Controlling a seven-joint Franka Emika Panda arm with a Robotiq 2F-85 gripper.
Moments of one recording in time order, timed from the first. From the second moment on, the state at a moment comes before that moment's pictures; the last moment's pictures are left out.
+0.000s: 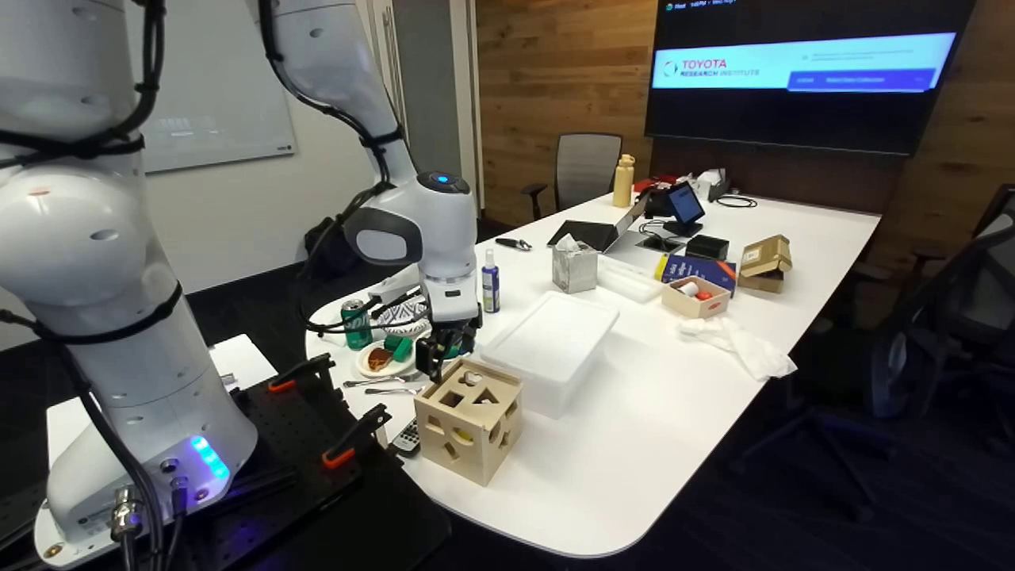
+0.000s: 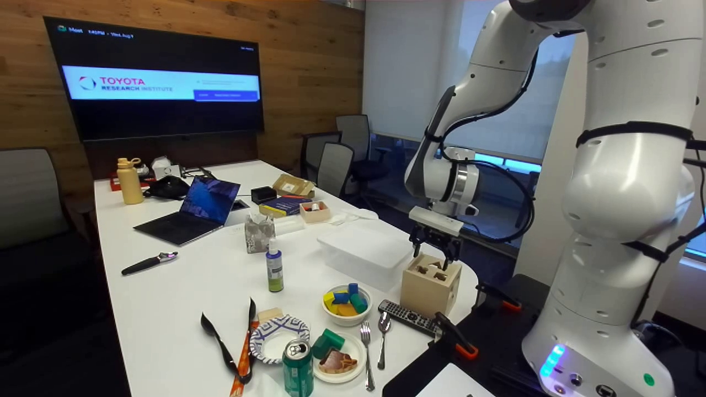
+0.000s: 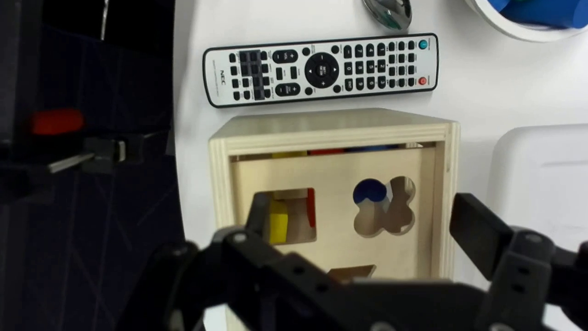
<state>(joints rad) -0.11 0.22 -0.08 -2.73 0.73 2.94 0.44</state>
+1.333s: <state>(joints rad) -0.17 0.39 -0.04 -2.63 0.83 2.95 0.44</state>
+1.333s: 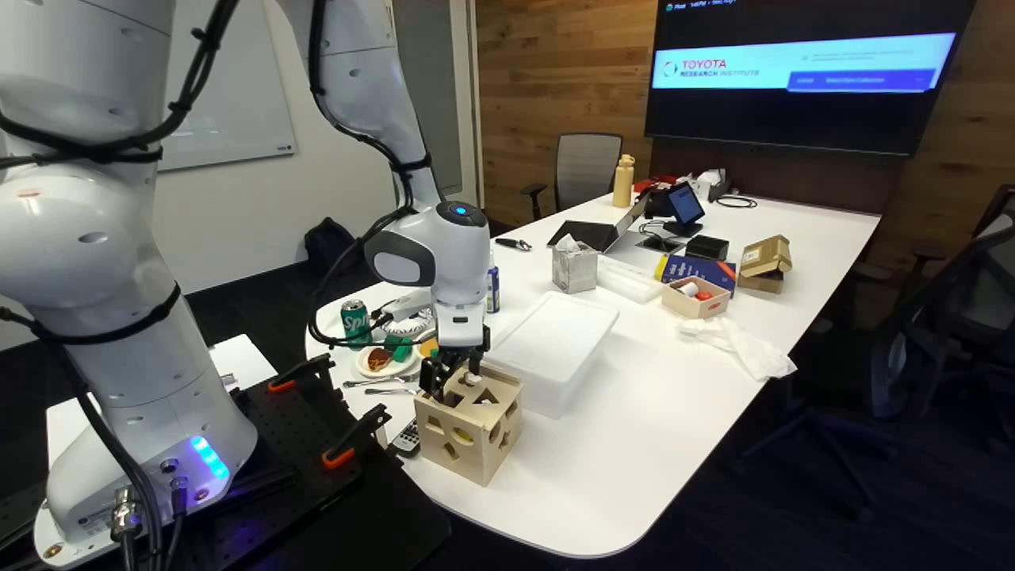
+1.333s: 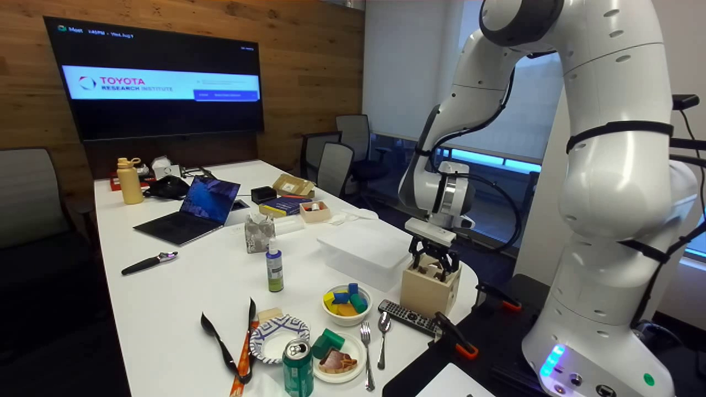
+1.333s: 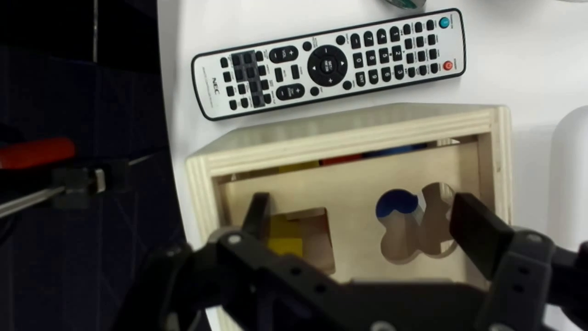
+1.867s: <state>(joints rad) -0.17 0.39 -0.04 -2.63 0.83 2.95 0.44</state>
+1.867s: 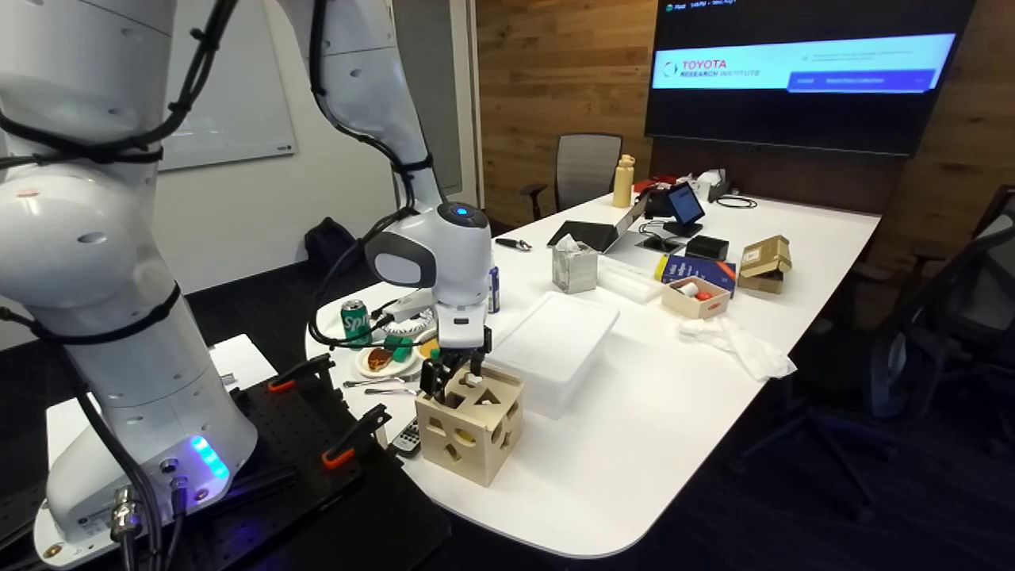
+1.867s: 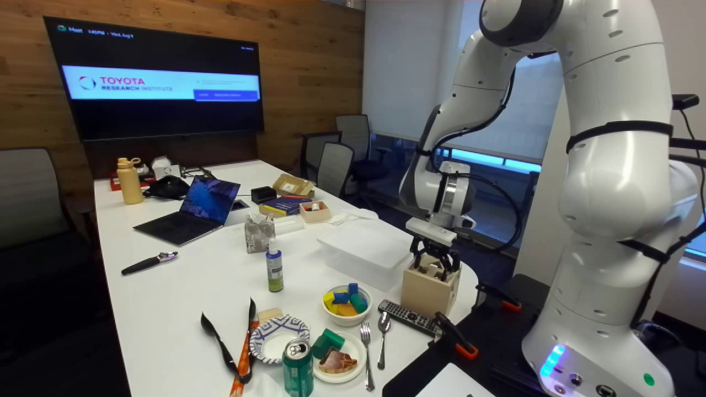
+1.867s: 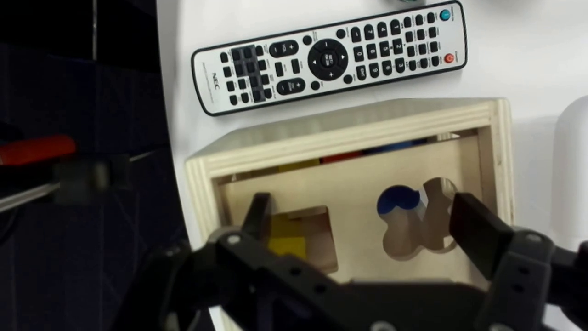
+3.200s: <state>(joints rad) -0.09 0.44 -0.22 -2.56 0.67 2.95 0.53</state>
